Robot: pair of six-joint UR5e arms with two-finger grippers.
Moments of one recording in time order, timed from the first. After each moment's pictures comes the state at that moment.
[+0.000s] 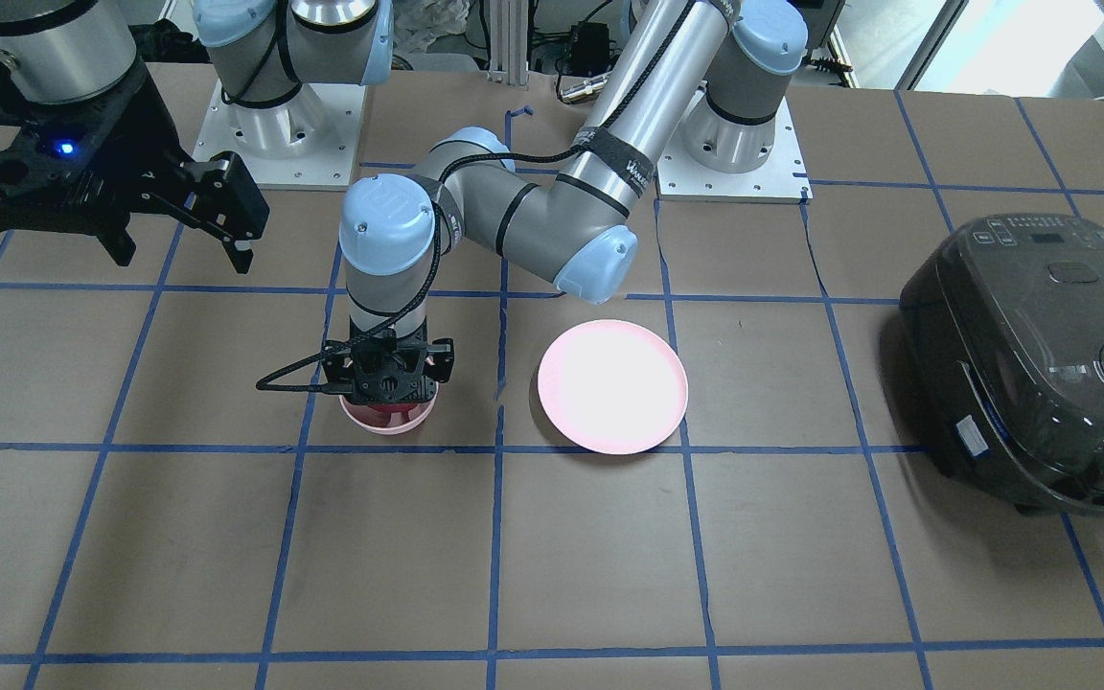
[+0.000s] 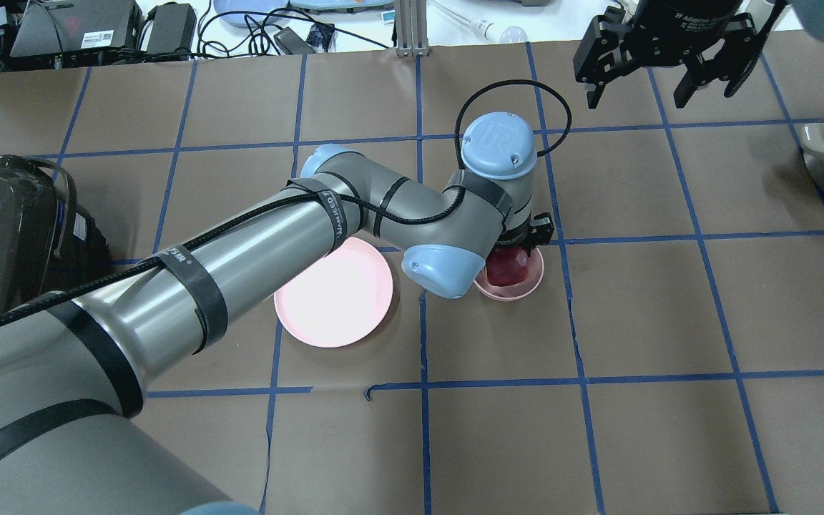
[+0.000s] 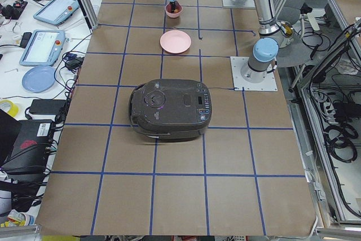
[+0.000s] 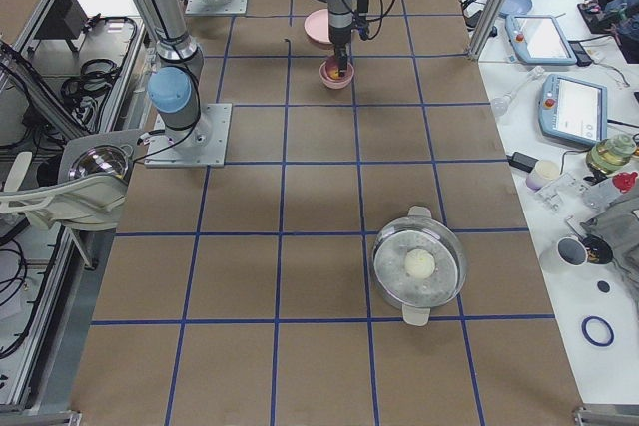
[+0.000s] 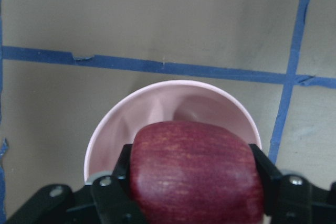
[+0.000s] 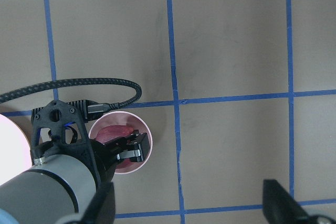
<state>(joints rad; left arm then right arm) -2.14 -2.16 -1.54 -0.89 1.49 -0.70 1.57 -1.49 1.40 -1.54 -1.58 0.06</state>
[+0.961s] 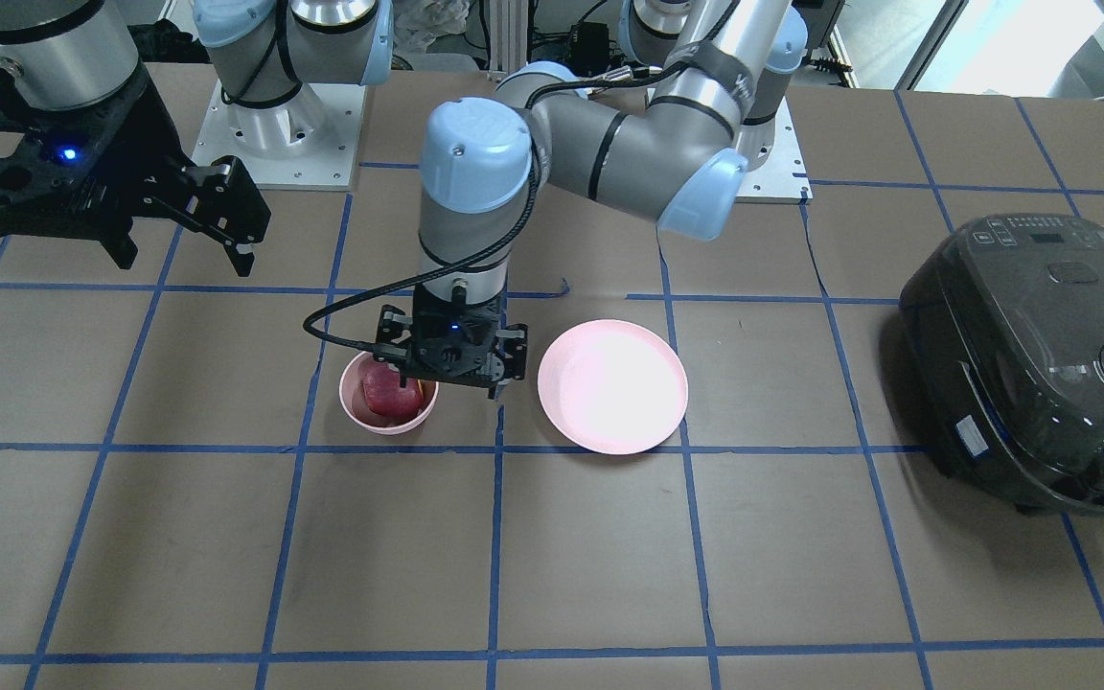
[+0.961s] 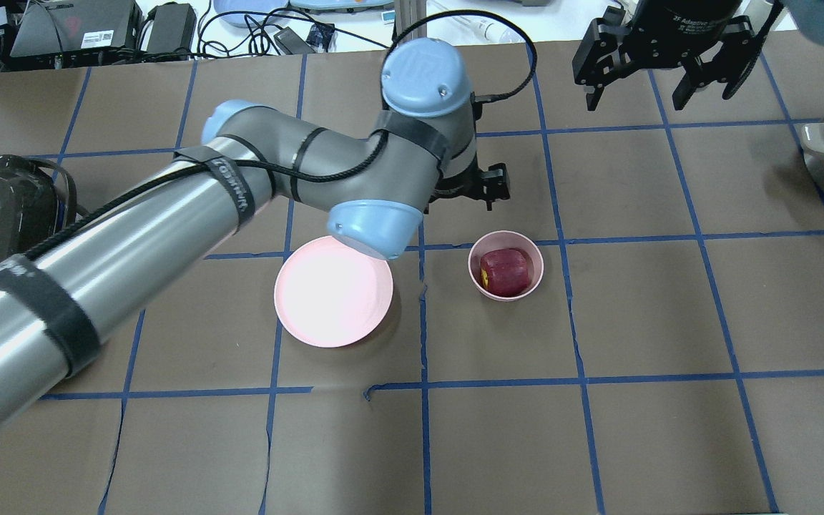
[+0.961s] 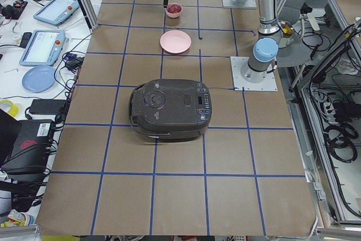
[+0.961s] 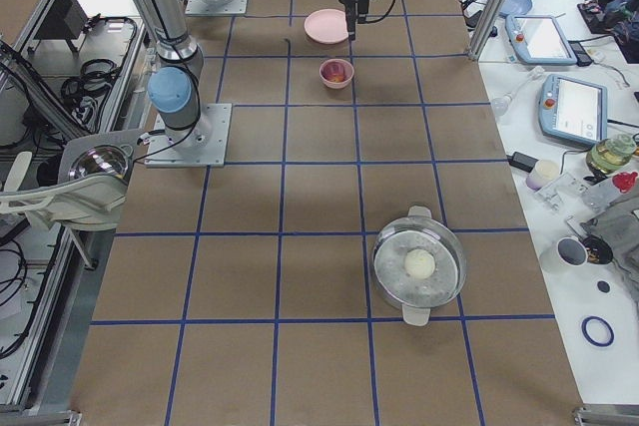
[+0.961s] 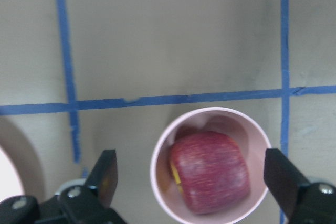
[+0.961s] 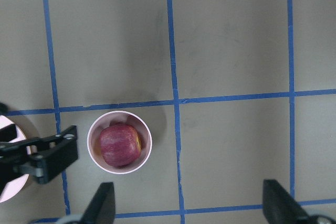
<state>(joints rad) -1.99 -1.94 -1.58 -1.00 1.51 -0.36 1.57 -1.49 1.41 -1.54 -1.58 0.06</state>
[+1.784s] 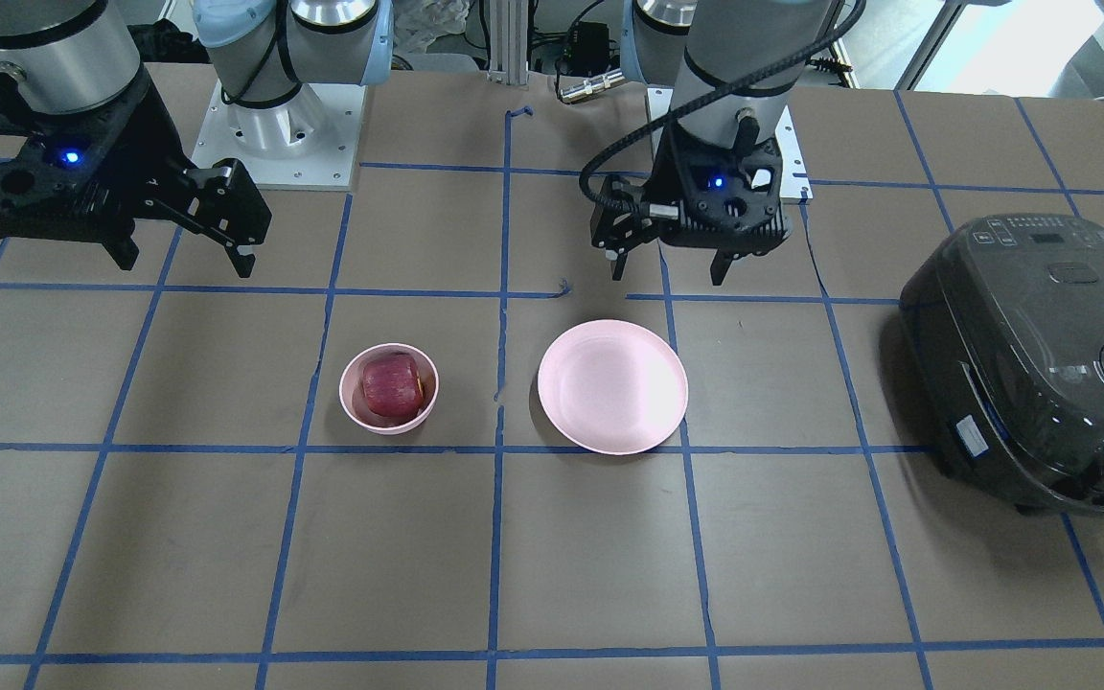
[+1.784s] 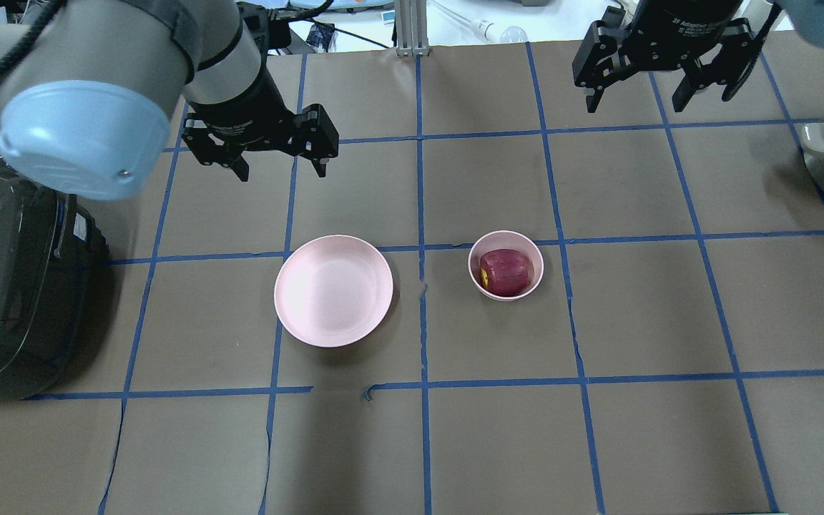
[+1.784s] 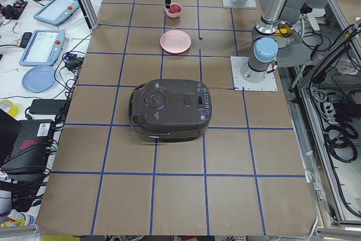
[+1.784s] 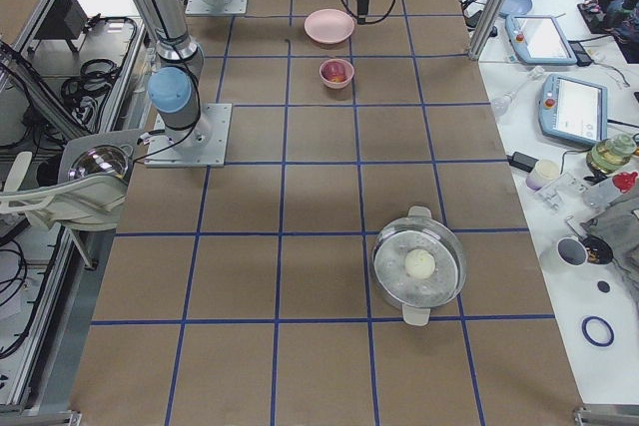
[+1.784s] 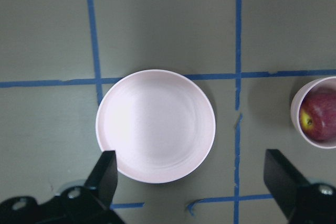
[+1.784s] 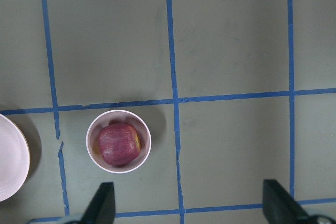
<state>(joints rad) -1.73 -1.60 -1.58 -1.45 1.56 -0.16 1.57 -1.49 1.41 -1.54 -1.58 0.06</state>
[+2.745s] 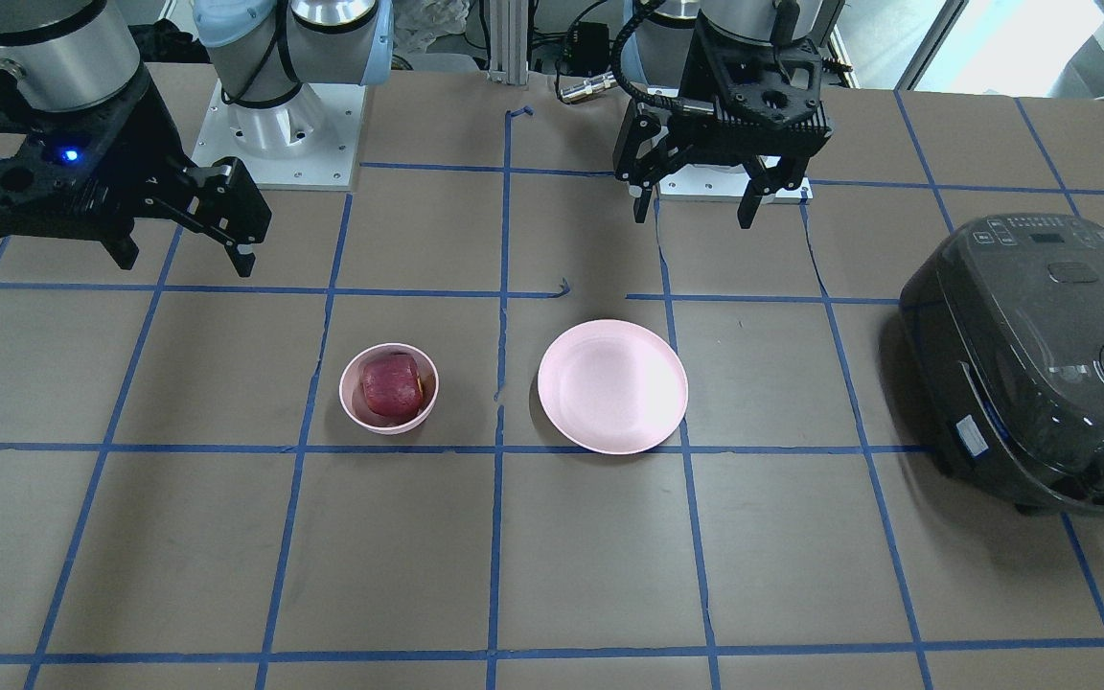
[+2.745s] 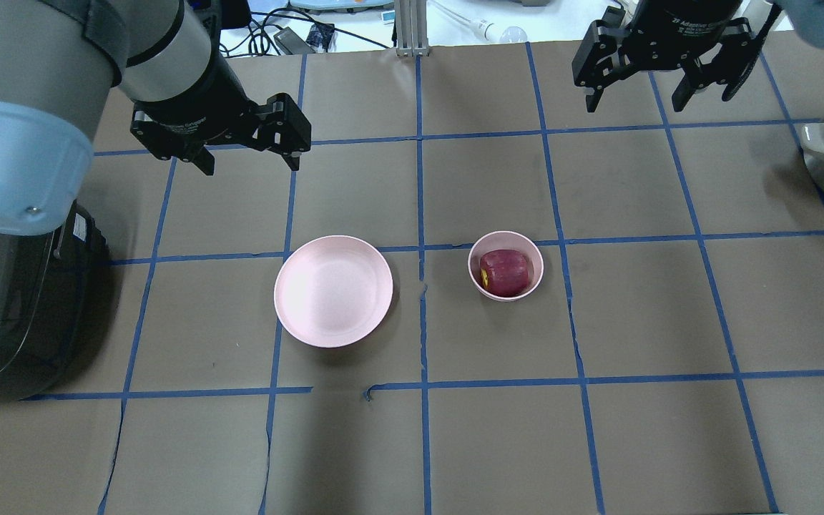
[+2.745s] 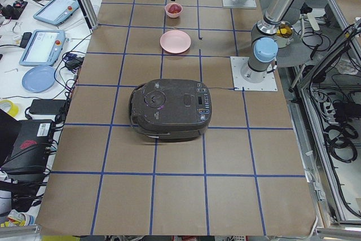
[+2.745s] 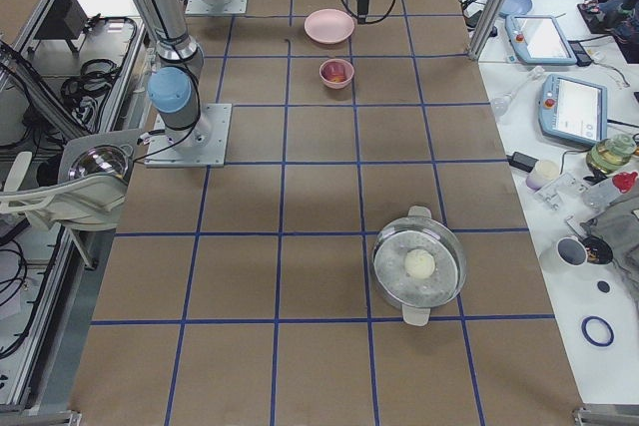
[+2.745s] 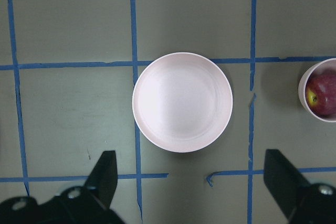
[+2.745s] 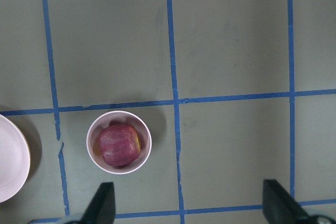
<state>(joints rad) -1.72 -1.51 -1.60 -1.44 1.57 -0.15 1.57 -1.49 1.41 -1.54 -1.58 0.06</state>
